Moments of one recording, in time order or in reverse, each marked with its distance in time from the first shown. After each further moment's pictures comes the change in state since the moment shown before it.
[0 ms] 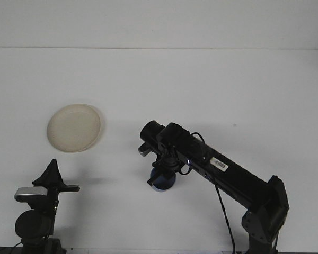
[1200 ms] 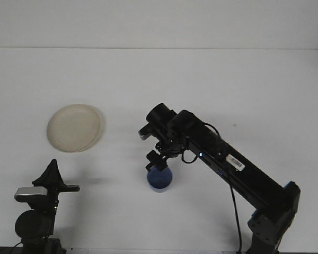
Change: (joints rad) left arm 0.000 0.000 0.000 0.000 0.000 0.000; right arm -0.080 -0.063 0.148 0.000 -0.105 -0.047
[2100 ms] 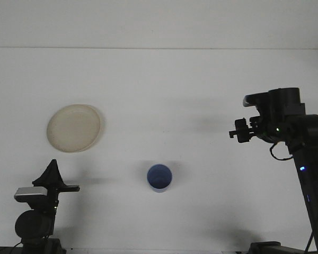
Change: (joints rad) left arm 0.000 0.000 0.000 0.000 0.000 0.000; right arm -0.678 -0.468 -0.296 0.188 -0.046 -0.096
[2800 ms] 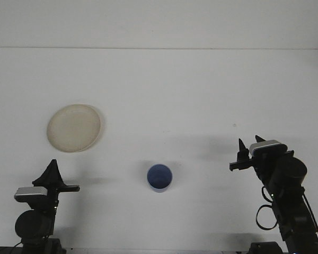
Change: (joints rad) left arm 0.000 0.000 0.000 0.000 0.000 0.000; right arm -0.013 -0.620 -0.948 1.006 0.025 -0.007
